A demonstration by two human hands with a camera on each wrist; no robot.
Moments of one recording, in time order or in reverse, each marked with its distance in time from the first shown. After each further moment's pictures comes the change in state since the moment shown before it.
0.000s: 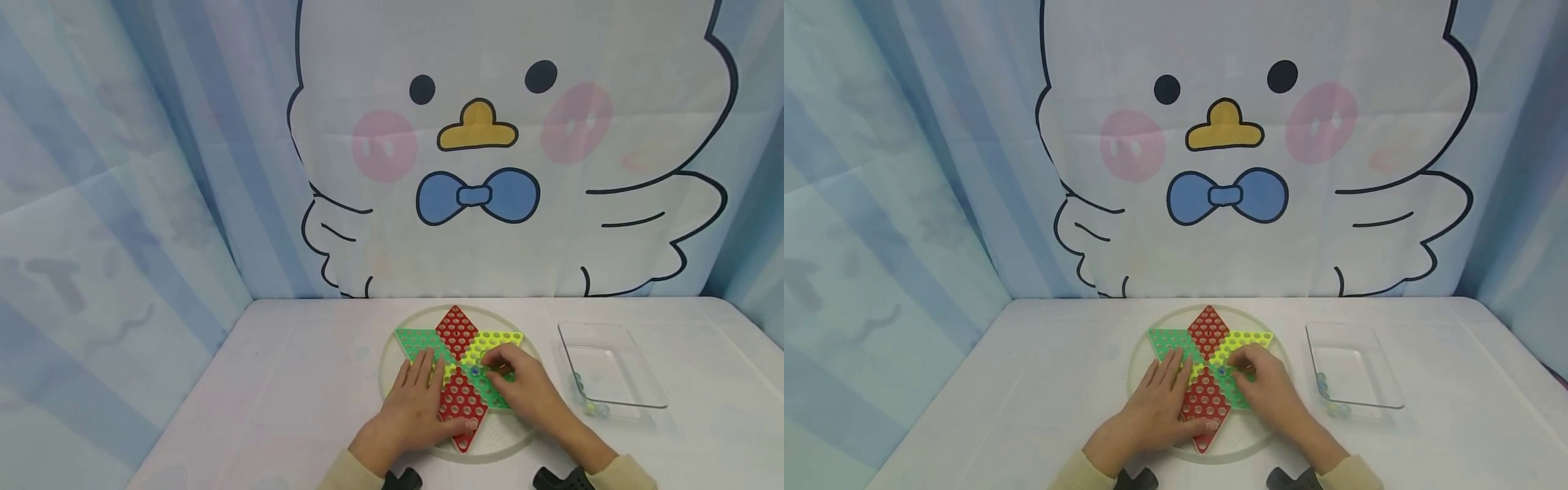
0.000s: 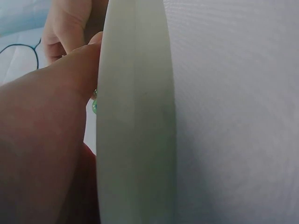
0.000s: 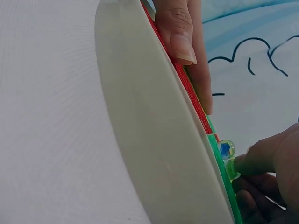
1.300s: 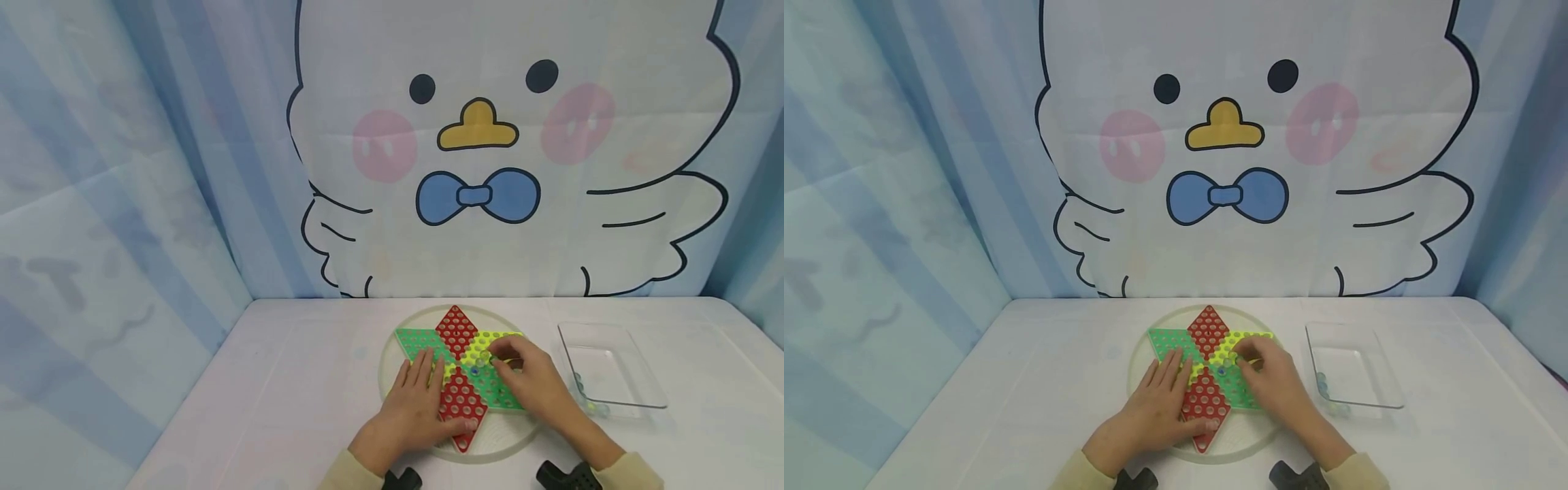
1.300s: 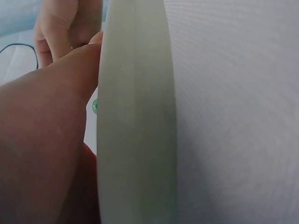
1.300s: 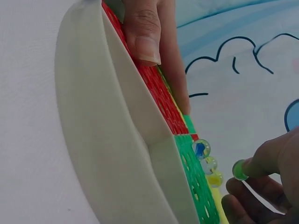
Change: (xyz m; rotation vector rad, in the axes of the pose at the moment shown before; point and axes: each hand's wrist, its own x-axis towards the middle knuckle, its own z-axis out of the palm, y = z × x) left_hand -0.001 0.002 -0.004 -0.022 -0.022 -0.018; right_hand 0.006 -0.008 -0.015 0.010 0.009 0.060
